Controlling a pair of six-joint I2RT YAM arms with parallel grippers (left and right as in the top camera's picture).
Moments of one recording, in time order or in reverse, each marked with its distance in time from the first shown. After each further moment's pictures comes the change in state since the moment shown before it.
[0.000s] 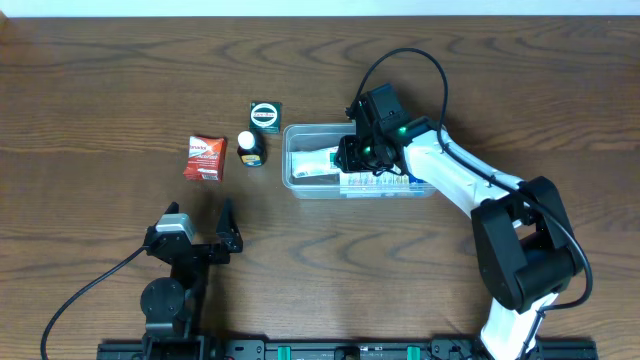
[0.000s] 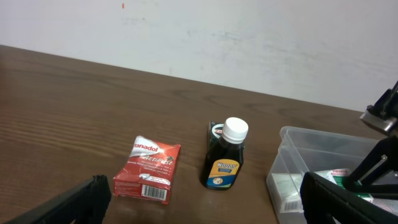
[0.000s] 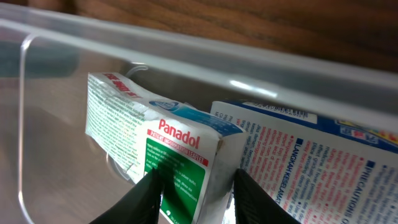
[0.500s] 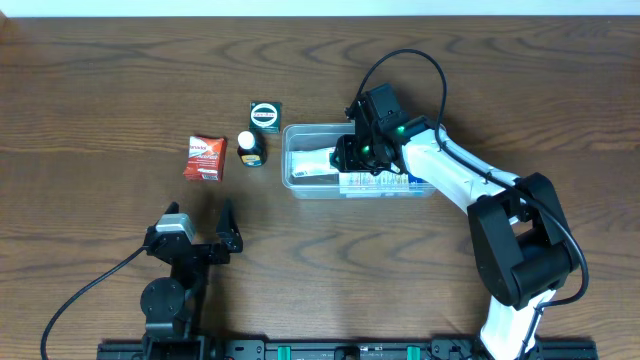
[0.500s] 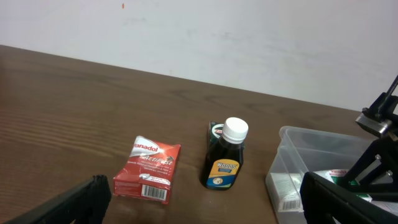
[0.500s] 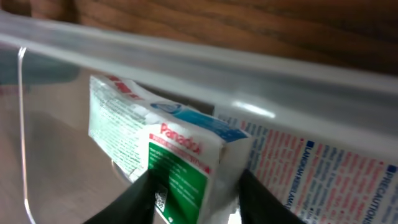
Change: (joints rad) left arm 0.000 0.000 0.000 0.000 0.000 0.000; right arm -0.002 0.021 0.009 0.008 -0.027 0.042
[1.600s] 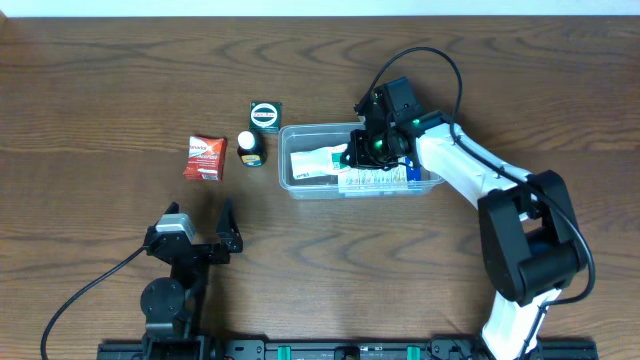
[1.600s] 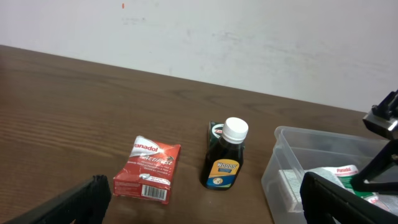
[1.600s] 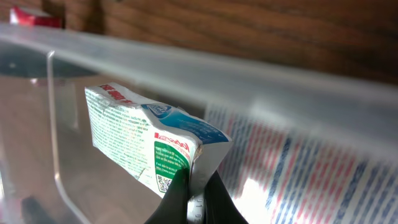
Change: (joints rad) left arm 0.000 0.000 0.000 0.000 0.000 0.000; right arm -0.071 -0.011 0.002 -0.027 -0.158 -0.040
